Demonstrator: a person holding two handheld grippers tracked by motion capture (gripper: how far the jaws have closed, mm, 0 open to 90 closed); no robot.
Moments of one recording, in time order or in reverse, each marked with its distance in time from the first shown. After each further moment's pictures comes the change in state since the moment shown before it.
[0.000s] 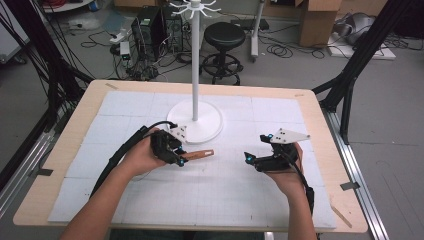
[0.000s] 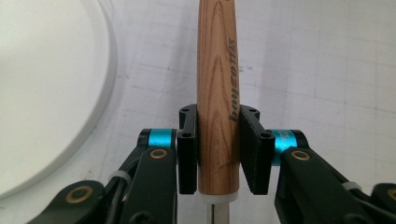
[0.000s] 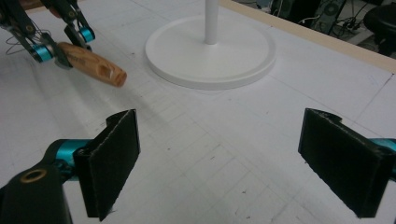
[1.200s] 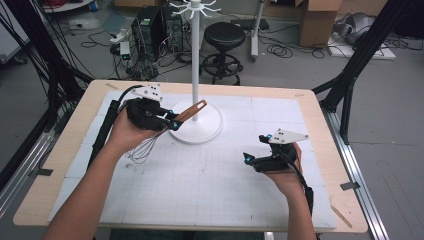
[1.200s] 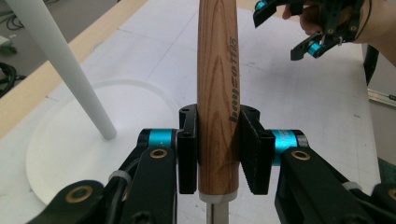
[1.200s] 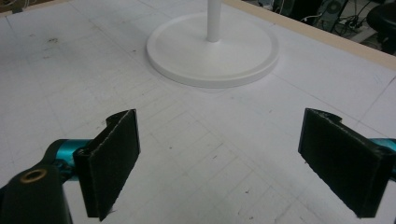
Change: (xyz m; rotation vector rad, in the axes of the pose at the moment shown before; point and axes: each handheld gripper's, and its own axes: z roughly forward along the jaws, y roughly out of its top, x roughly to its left) left arm 0.024 0.019 -0.096 -0.375 0.112 -0.138; right arm 0.002 0.000 0.002 0.013 0.002 -0.003
